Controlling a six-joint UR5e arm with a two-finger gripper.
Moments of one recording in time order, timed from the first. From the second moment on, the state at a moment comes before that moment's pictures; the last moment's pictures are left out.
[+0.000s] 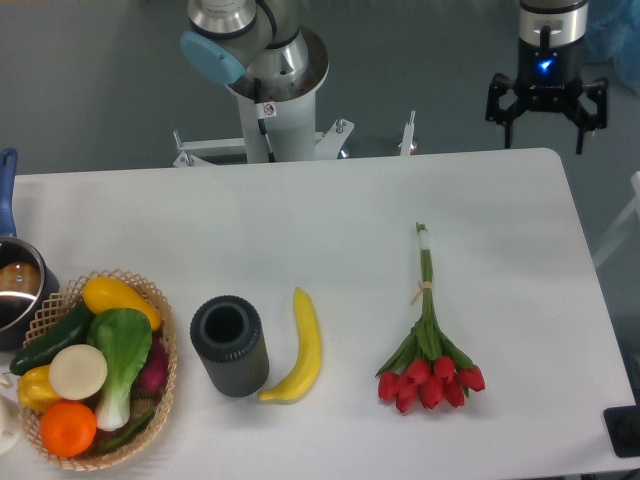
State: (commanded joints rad) arm 3.02 -1.61 -1.76 -1.00 1.39 1.39
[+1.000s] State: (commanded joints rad) arm 2.97 -1.66 -1.85 -0.90 1.35 1.12
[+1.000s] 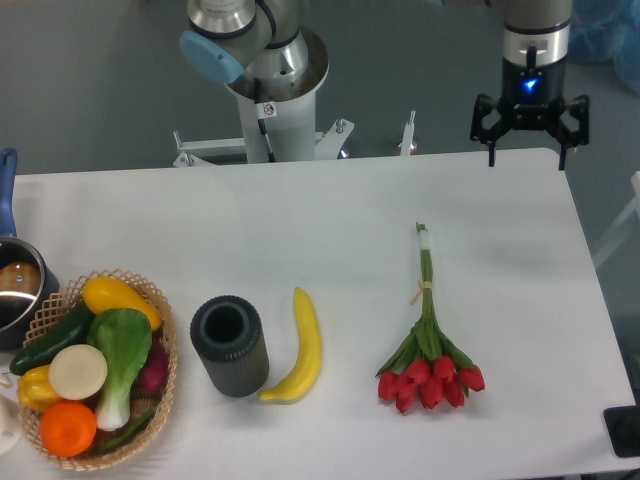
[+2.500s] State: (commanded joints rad) arm 2.73 -2.08 -1.71 -0.83 1.34 0.92
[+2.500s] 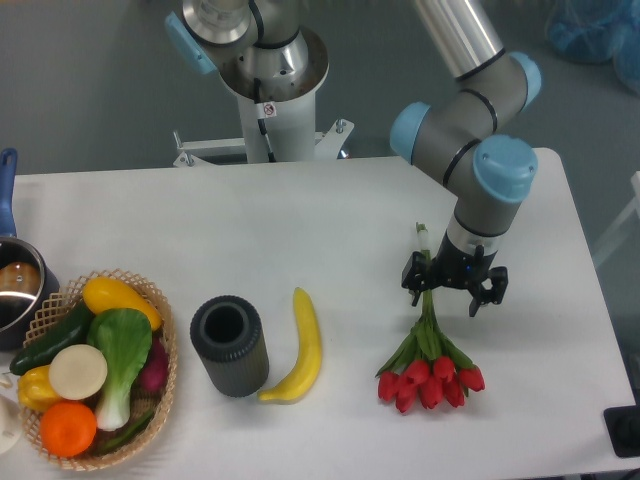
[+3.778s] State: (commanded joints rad) arm 2.72 -2.11 -1.72 -0.83 1.34 1.02
